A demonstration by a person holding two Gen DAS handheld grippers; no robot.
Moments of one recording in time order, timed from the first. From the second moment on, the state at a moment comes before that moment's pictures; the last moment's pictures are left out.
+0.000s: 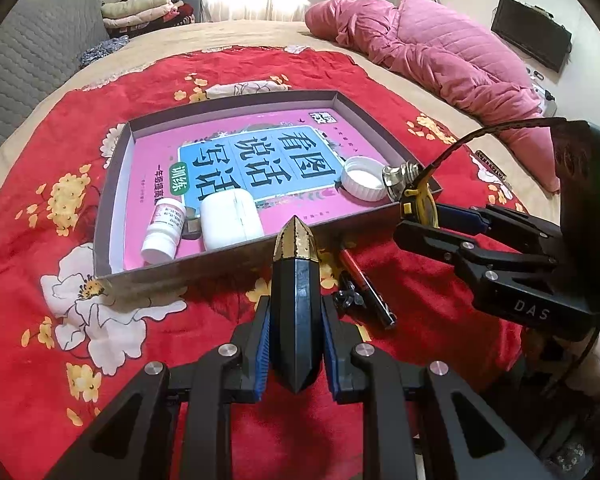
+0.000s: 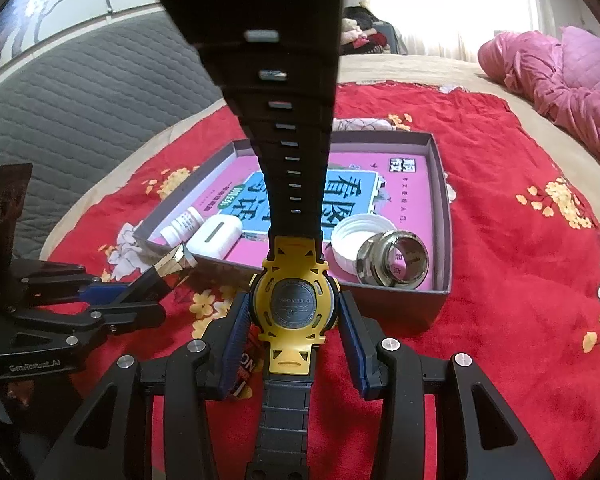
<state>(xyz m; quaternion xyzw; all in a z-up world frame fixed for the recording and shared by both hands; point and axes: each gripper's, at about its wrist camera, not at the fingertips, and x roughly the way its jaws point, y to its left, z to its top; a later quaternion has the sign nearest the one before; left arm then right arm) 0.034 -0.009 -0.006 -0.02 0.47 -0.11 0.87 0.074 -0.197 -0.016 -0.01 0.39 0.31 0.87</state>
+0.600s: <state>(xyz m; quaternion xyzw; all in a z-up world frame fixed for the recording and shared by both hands) 0.046 0.011 0.011 -0.05 0.43 -0.09 0.89 0.076 -0.202 0.002 0.01 0.35 0.32 0.88</state>
